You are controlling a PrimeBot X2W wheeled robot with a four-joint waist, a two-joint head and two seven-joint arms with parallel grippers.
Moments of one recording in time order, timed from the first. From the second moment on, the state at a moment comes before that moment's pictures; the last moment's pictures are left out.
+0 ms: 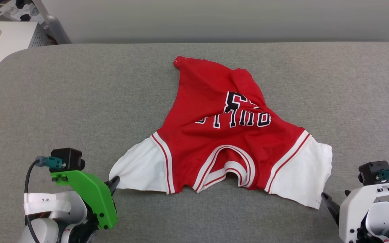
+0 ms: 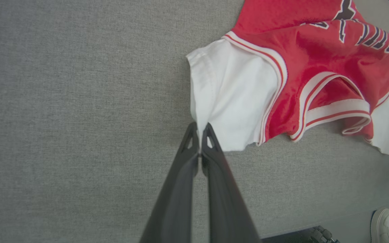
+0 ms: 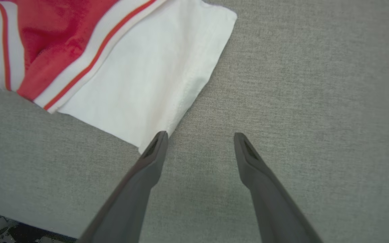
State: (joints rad) left arm -0.04 0.36 -0.16 -0.16 -0.66 0.13 0.69; right arm 0.03 -0.26 0.00 -0.08 0.32 0.13 0.68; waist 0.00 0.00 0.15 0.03
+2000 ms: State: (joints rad) left arm -0.20 0.45 -0.07 -0.38 -0.65 0.08 0.58; right arm -0.21 -0.57 -0.11 -0.27 0.50 0.13 0.70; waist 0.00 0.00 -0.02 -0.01
